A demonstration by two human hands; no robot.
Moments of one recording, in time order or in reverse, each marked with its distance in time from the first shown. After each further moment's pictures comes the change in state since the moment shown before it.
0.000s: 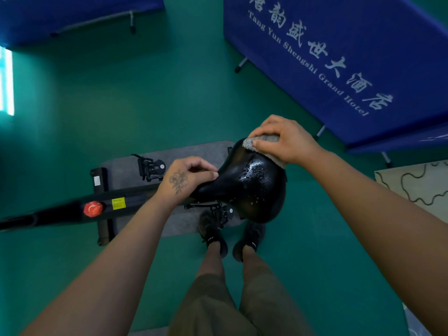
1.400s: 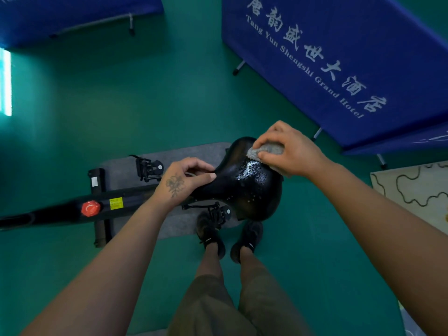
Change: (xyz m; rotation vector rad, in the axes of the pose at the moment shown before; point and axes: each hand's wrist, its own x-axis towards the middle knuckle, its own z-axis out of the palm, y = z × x) left_hand -0.008 -0.011 -0.001 0.008 -0.024 0.081; right_hand -0.034 -0.004 -0.002 -0.093 -0.005 0.019
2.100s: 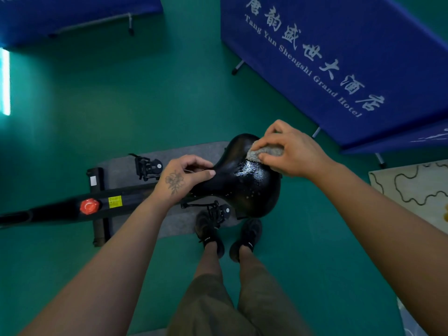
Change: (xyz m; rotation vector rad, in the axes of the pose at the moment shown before) left_hand 0.000 -0.007 0.004 -0.048 0.027 -0.022; right_hand -0.014 -0.002 -0.004 -0.091 -0.010 -0.032
